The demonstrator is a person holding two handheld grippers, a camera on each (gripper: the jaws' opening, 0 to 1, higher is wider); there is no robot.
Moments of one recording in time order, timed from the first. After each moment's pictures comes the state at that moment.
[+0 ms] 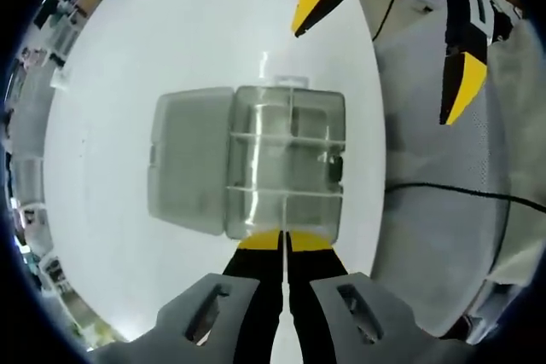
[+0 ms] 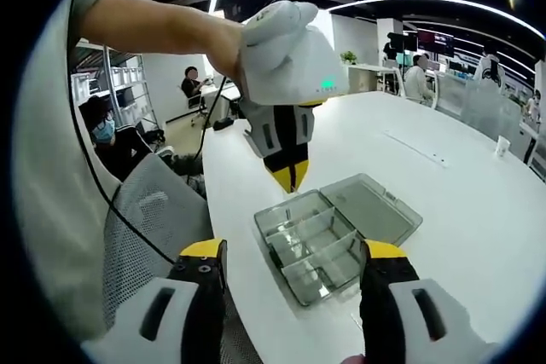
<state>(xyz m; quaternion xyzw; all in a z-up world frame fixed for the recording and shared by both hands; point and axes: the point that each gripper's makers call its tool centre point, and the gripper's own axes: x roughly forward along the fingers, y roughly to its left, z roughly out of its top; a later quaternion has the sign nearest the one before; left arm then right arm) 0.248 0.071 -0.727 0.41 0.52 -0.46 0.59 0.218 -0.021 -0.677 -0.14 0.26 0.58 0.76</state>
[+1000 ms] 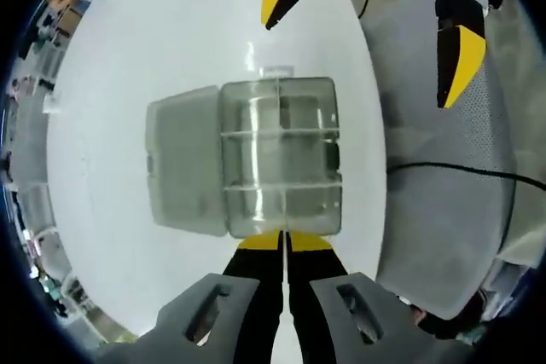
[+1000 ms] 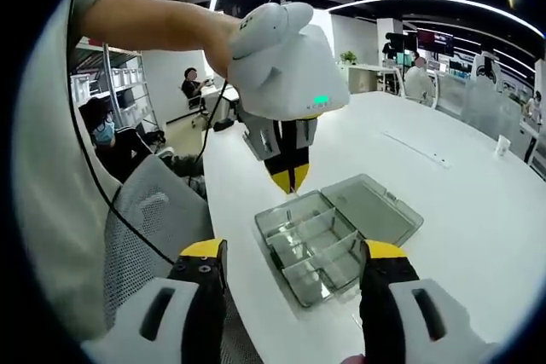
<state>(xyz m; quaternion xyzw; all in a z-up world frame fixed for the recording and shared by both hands) 0.248 0.070 -0.728 0.47 0.51 -0.47 0.55 0.218 -0.019 -0.677 -0.14 0.26 0.58 0.76</state>
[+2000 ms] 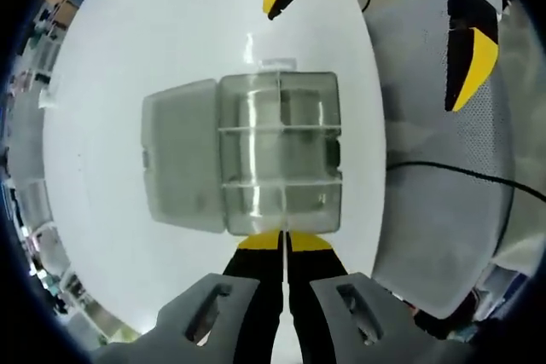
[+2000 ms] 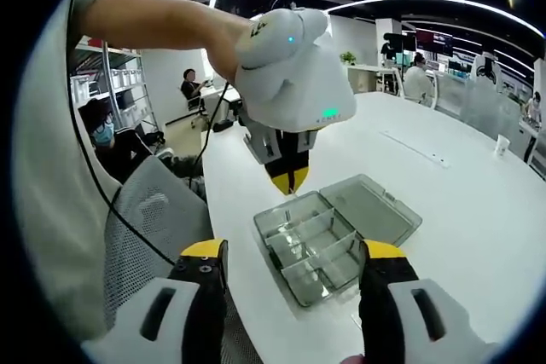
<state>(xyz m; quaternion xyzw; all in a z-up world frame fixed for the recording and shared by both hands) 0.247 0.073 -0.731 0.46 0.54 -0.46 0.53 0.219 -0.021 -0.676 -0.14 0.26 0.58 0.76</state>
